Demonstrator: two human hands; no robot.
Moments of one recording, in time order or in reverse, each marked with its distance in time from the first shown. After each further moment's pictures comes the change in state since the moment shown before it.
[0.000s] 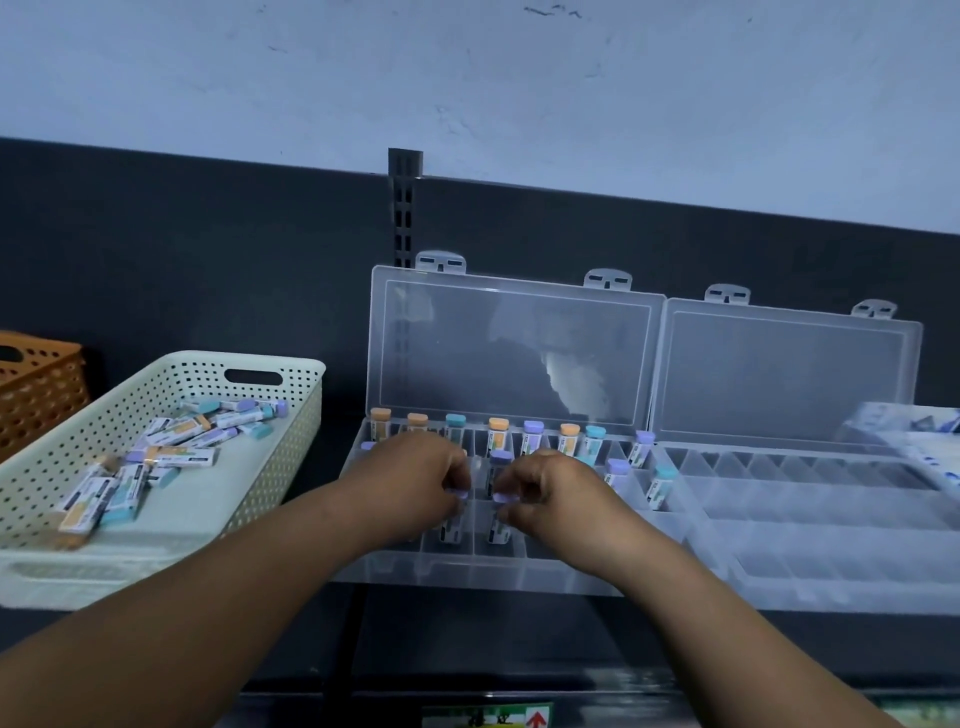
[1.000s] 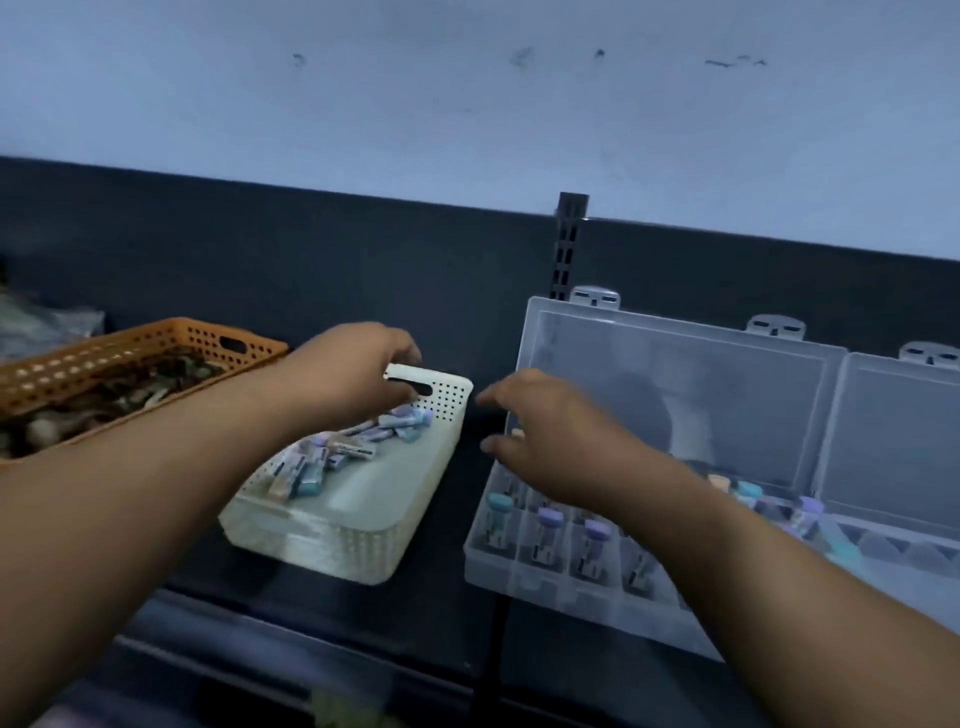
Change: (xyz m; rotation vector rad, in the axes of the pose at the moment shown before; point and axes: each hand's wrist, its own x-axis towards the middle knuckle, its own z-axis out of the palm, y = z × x) left_hand -0.075 -0.090 -0.127 0.281 0.327 -0.289; right_hand 0.059 -0.132 0.005 -0.240 -0.018 -0.412
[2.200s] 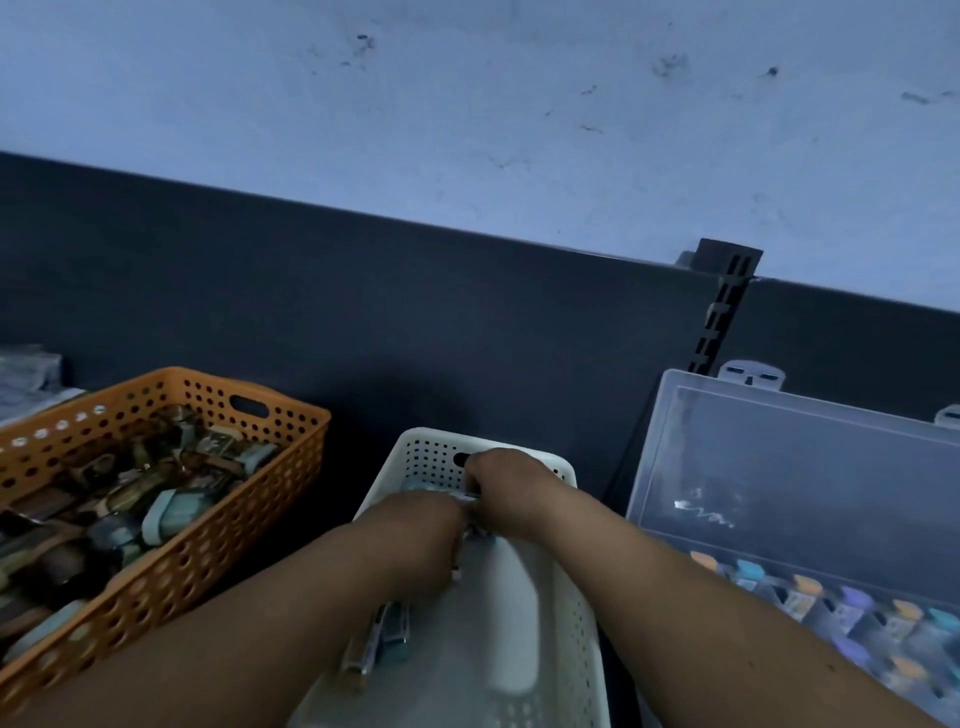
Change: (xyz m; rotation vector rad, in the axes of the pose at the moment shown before) left_hand 0.057 -0.105 0.085 0.037 -0.365 0.190; right_hand 0.204 -0.023 0.127 -0.165 -0.305 0.201
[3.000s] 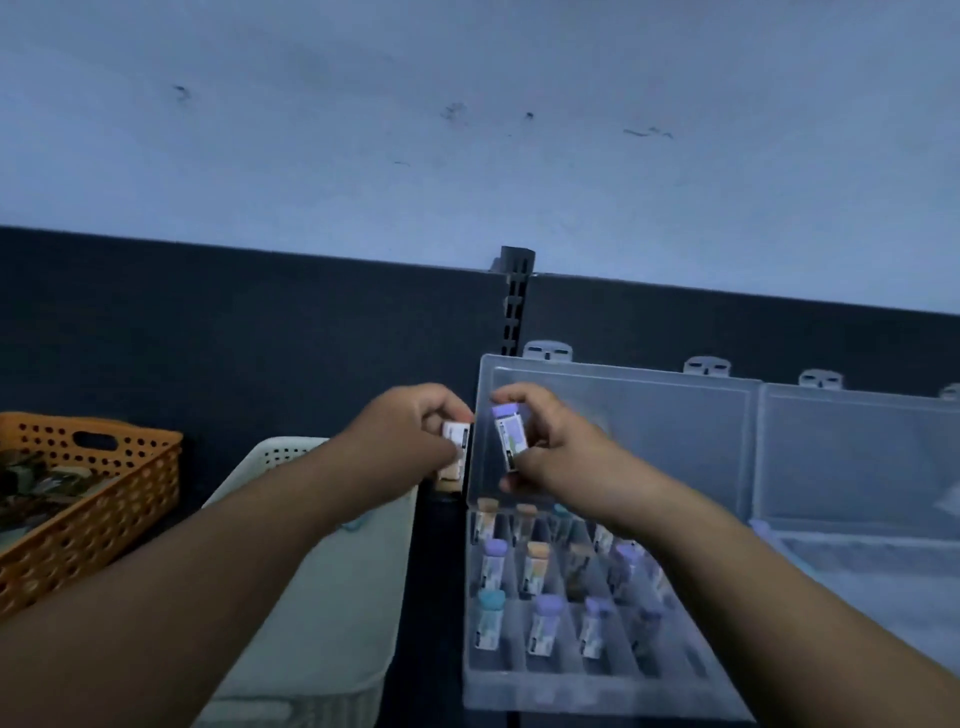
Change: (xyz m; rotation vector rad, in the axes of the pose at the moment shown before) left_hand 0.001 0.110 -0.064 -0.902 0.365 0.135; right_hand -0.184 0.088 -0.073 0.974 0.322 0.064
